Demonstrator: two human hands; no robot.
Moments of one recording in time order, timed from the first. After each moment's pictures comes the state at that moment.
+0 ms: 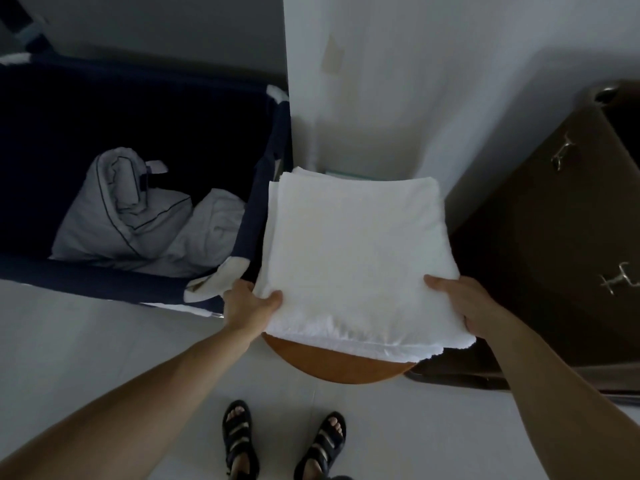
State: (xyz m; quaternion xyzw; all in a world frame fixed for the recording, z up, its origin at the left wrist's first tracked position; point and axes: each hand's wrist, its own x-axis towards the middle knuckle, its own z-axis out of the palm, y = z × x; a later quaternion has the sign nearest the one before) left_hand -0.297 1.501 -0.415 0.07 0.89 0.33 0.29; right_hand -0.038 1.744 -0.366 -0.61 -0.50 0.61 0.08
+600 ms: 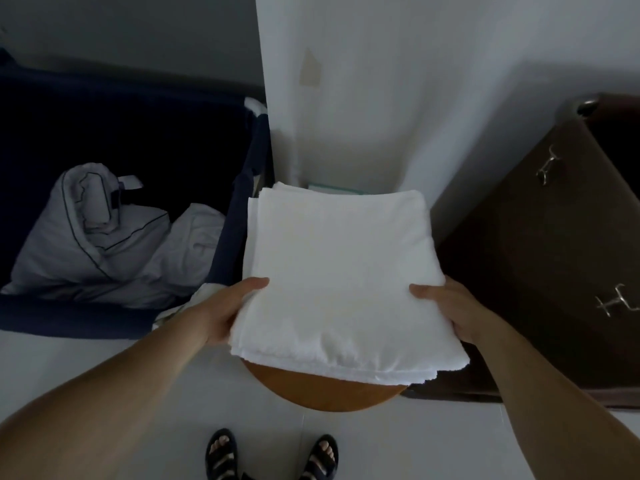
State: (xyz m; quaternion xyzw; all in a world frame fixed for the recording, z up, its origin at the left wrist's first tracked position) left_hand -0.353 1.537 -0.402 -0.04 0.64 0.43 0.63; right_hand -0.051 1.770 -0.369 -0.54 -0.50 0.67 0.08
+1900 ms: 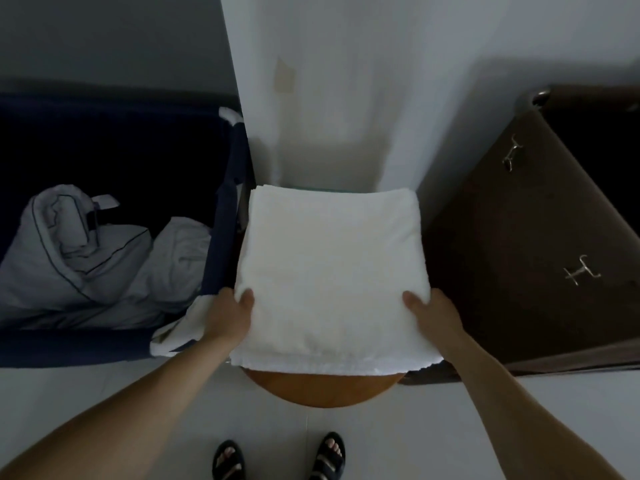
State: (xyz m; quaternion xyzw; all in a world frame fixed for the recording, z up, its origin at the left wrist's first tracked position) left_hand -0.339 1.542 -0.432 0.19 0.88 0.31 0.30; right_hand -0.040 1.725 -0.400 -0.65 -0.63 0.42 0.08
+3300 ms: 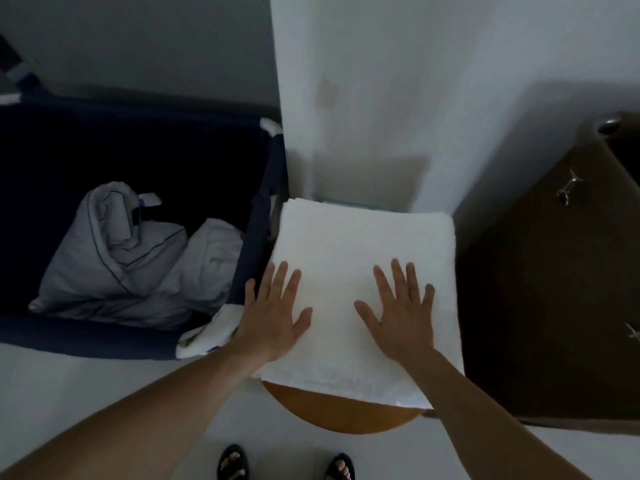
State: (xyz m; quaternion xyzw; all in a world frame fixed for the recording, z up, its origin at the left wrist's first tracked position) left_hand -0.335 1.556 -0.423 0.51 0.86 0.00 0.10; right_hand -0.139 1.702 -0.400 -0.43 -0.90 0.09 -0.02
